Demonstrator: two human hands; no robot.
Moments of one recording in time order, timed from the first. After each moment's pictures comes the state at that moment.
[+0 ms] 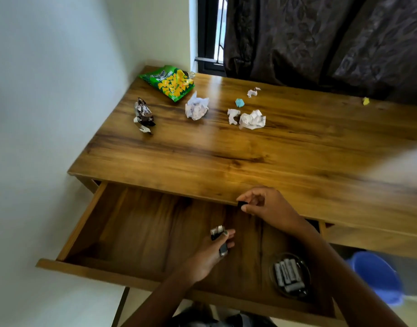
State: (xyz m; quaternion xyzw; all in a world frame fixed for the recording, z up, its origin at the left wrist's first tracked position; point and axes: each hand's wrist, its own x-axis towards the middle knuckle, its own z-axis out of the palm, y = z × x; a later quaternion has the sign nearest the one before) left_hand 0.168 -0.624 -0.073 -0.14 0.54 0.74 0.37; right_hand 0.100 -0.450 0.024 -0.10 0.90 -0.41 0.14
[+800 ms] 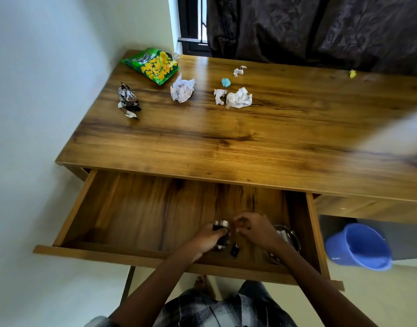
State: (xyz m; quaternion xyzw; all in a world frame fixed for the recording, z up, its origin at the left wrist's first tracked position) left_hand 0.180 -0.614 -0.077 -0.11 0.68 0.60 0.40; right_hand 0.176 -0.446 -0.064 -0.02 0.92 -0.32 0.22
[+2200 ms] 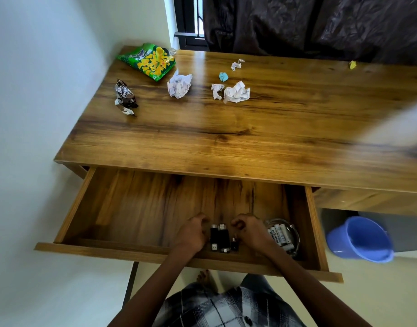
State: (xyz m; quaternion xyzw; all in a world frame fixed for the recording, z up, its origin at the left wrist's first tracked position) left_hand 0.183 -0.640 -0.090 -0.02 0.91 0.31 0.25; right_hand 0.191 -0.454 -0.089 0.01 0.92 -0.32 0.22
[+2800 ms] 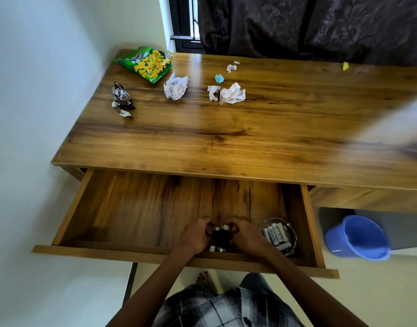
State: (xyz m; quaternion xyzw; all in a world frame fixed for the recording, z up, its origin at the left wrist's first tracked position) left_hand 0.184 -0.634 -0.084 0.07 0.90 0.33 0.27; right_hand 0.199 -0.463 -0.078 -0.02 0.91 -0.33 0.25
